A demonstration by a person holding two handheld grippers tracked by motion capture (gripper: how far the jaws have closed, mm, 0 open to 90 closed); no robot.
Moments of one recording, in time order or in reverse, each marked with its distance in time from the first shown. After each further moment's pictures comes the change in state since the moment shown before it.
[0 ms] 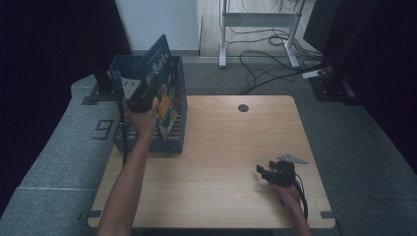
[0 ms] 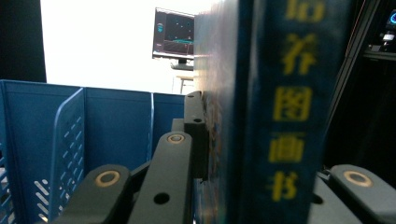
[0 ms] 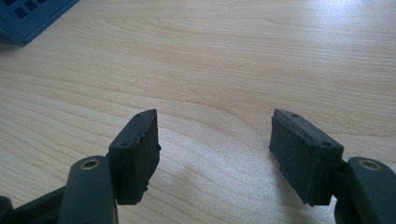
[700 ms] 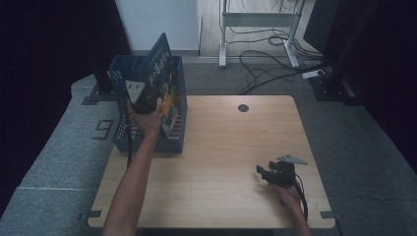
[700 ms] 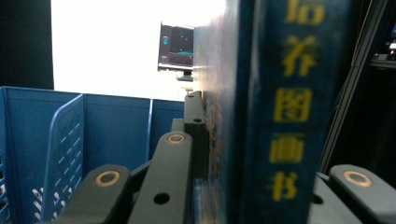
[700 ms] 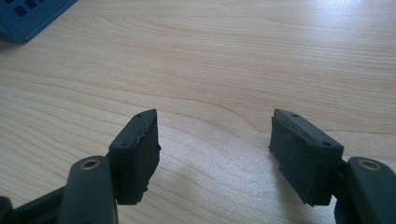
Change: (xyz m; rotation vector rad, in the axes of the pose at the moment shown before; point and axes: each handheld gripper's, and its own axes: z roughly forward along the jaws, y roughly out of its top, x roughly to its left) left arm -0.008 -0.009 0.005 -0.060 0.032 0.011; right arm 0.001 -0.001 -0.001 0.000 -0.003 -0.002
